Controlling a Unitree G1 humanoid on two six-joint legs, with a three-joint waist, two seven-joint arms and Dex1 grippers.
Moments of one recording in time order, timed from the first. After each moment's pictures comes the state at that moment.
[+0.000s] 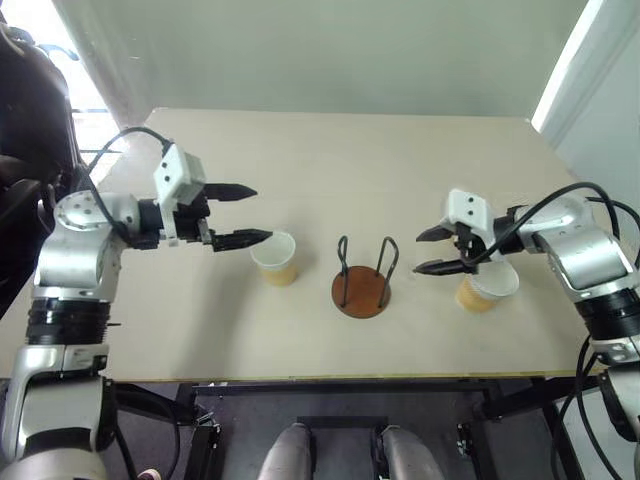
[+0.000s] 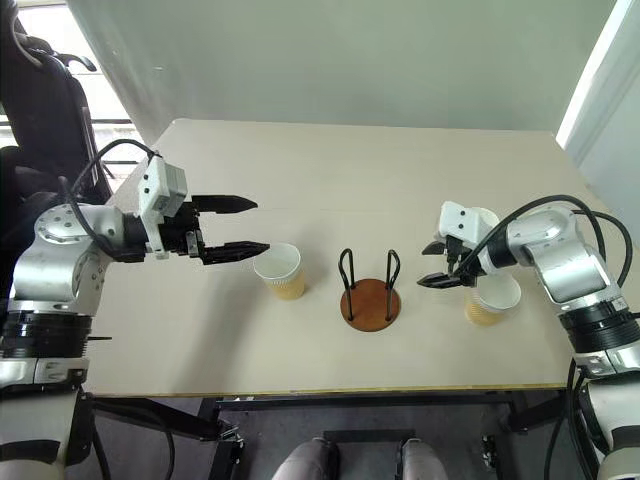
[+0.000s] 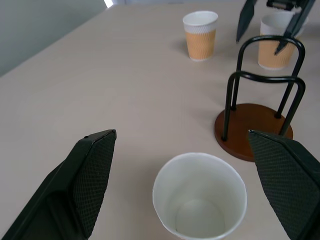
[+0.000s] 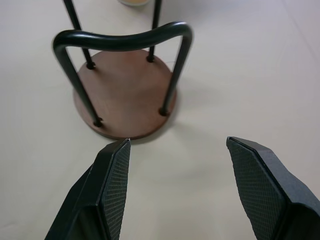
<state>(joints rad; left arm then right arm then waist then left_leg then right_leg) -0.72 0.83 0.06 0.25 -0.38 0.31 -1.28 -0.81 -0.83 0.29 0.11 0.15 0.47 1.28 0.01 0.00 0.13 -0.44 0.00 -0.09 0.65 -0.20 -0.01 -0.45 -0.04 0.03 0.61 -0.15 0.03</state>
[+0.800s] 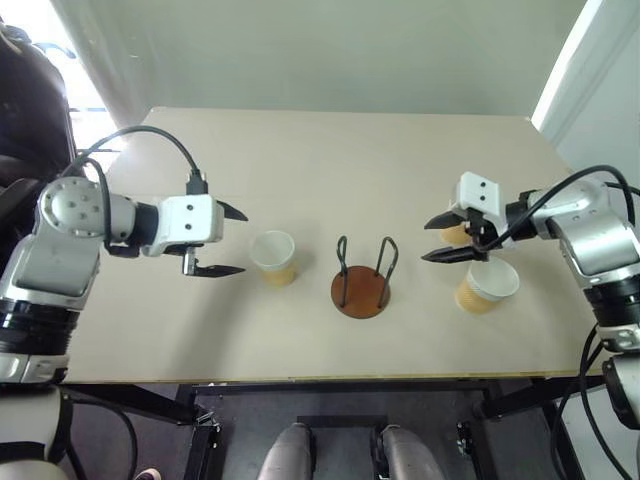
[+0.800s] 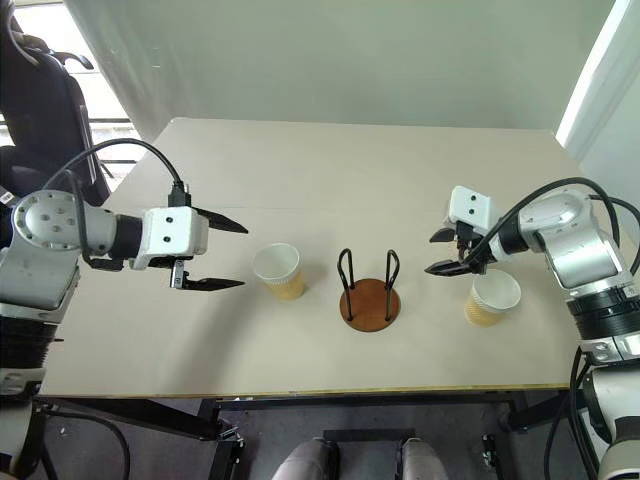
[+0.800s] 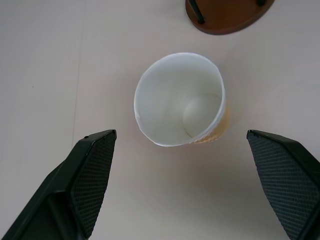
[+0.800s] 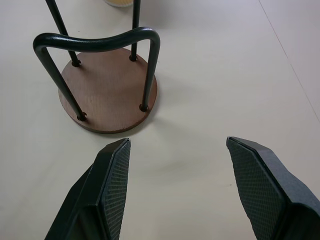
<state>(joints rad) -0.68 1.04 -0.08 0.11 -0.07 -0.03 -1.37 -0.88 -0.85 0.27 0.17 0.13 0.44 1.33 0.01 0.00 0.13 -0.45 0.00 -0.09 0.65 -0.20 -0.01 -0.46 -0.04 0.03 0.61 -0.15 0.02</state>
